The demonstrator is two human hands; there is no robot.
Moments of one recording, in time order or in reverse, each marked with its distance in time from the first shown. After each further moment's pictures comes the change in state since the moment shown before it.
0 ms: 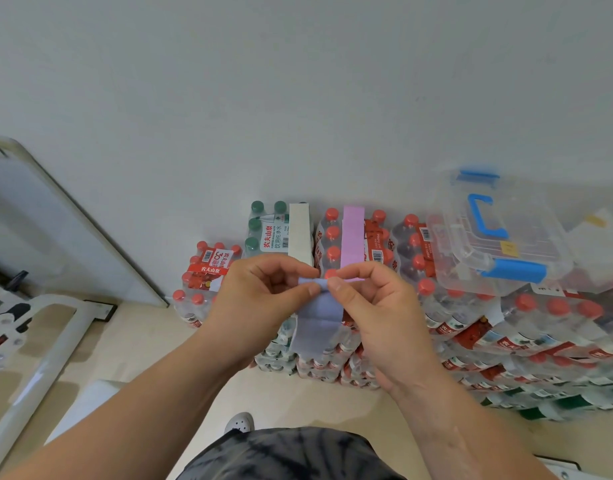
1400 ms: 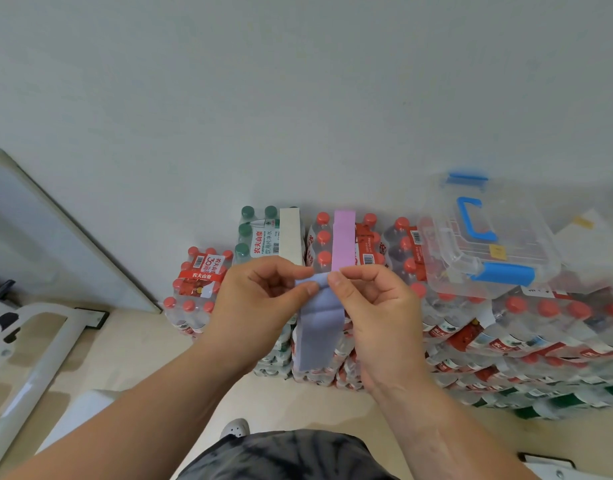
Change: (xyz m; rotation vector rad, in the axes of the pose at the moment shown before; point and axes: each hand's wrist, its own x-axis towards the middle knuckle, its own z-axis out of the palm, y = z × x) left_hand 0.011 -0.003 0.017 0.015 0.068 0.049; right_hand 0.005 -0.005 0.001 0.038 0.198 -0.045
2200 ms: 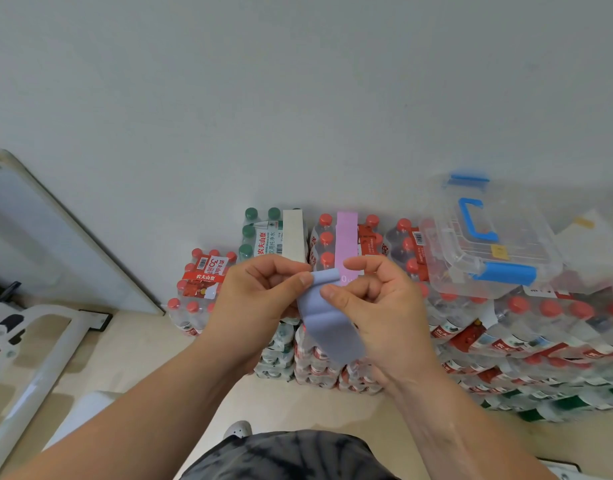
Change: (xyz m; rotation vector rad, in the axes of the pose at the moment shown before) left_hand -0.003 0.006 -0.003 -0.181 0.002 -0.150; right_hand 0.002 -0.009 -0.007 -0.061 -0.137 0.006
